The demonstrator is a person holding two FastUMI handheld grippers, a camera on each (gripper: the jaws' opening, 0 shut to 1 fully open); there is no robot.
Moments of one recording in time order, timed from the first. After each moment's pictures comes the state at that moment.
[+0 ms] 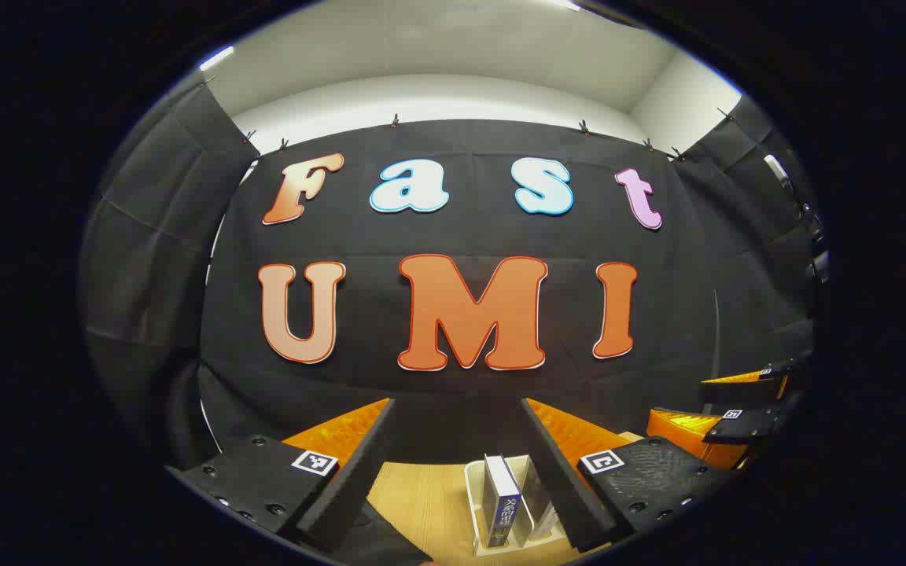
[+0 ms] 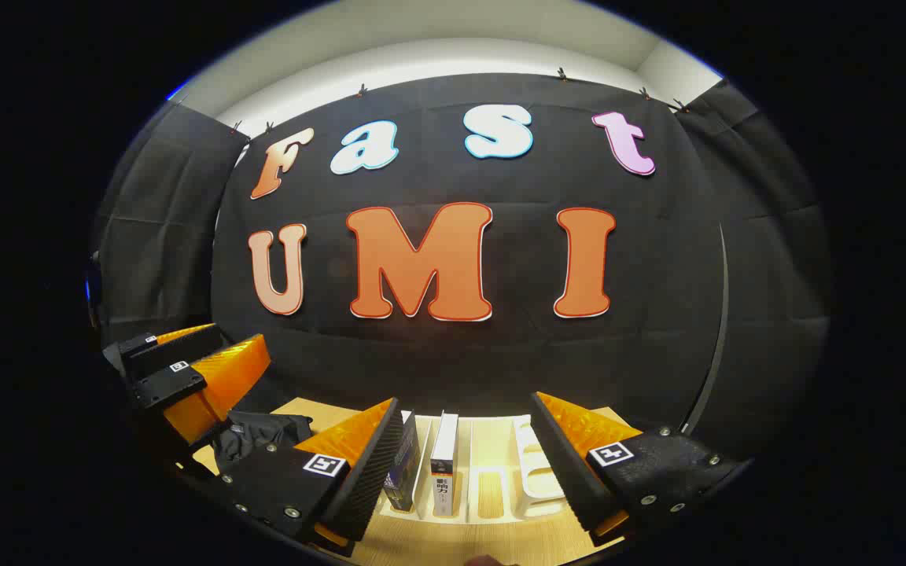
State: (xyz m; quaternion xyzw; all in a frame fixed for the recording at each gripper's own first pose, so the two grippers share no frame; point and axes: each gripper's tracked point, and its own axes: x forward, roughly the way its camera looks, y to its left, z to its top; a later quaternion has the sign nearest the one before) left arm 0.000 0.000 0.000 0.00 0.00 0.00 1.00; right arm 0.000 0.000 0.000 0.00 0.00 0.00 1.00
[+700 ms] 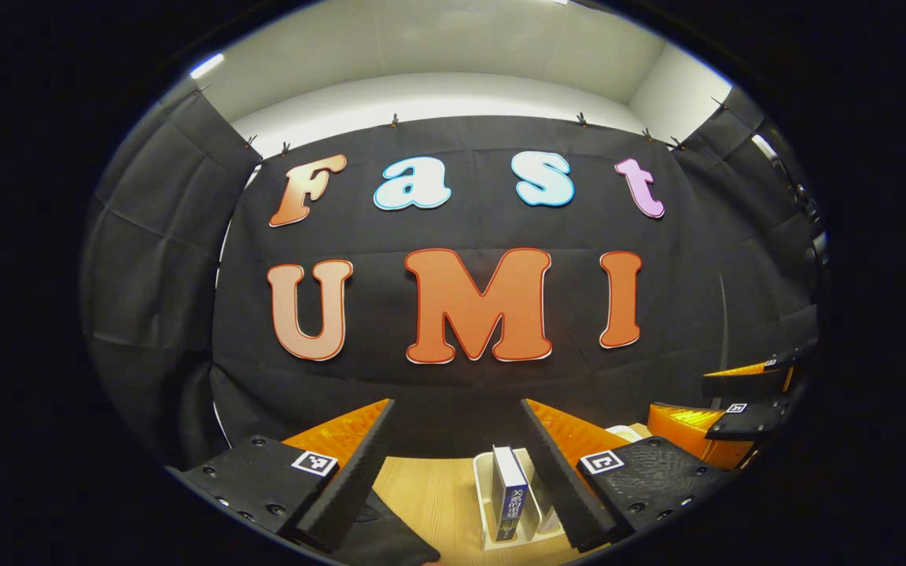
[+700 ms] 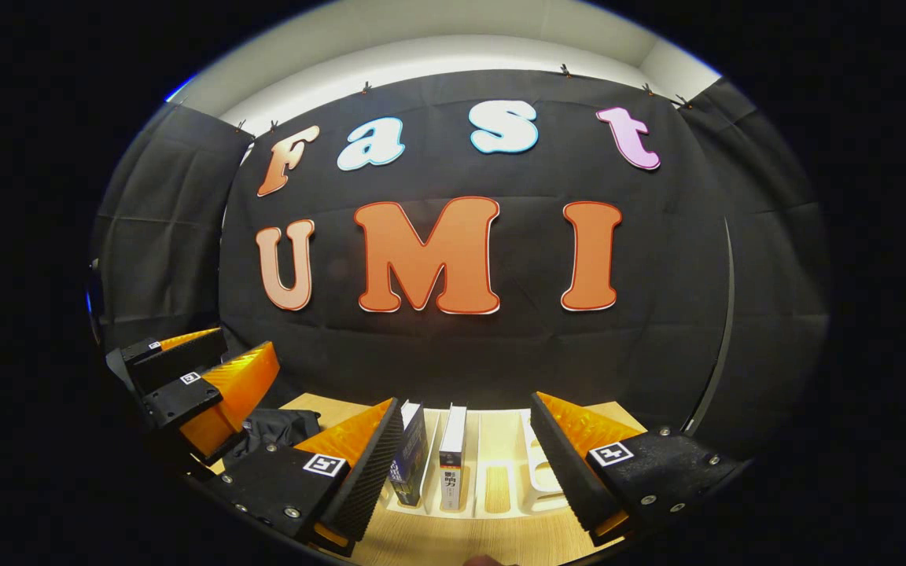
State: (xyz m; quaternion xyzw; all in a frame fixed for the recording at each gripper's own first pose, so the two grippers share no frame) left arm -0.015 -0.005 -0.008 0.02 0.01 0.01 1.00; right arm -0.009 0.007 -0.006 0.00 0.01 0.01 1.00
